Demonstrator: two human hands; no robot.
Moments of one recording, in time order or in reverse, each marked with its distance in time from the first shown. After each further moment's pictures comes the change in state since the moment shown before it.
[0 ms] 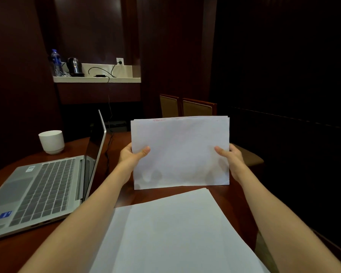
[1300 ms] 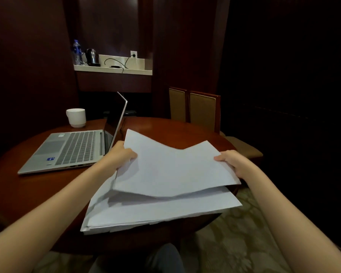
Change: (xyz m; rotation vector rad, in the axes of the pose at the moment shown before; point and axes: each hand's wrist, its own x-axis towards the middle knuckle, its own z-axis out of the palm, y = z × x) left_hand -0.154 0.018 -0.062 0.483 -0.095 -0.111; right_hand -0.133 -0.026 -0.024 -0.419 -0.196 0.369
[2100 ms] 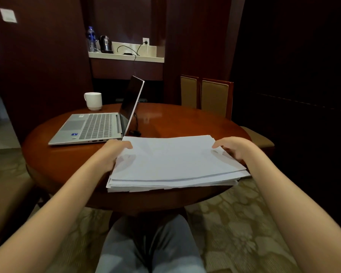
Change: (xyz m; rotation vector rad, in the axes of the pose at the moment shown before) left_hand -0.060 -0.043 -0.020 -0.331 0.072 -0.215; right_hand -0.044 -0.005 0.036 -0.318 -0.059 0.064
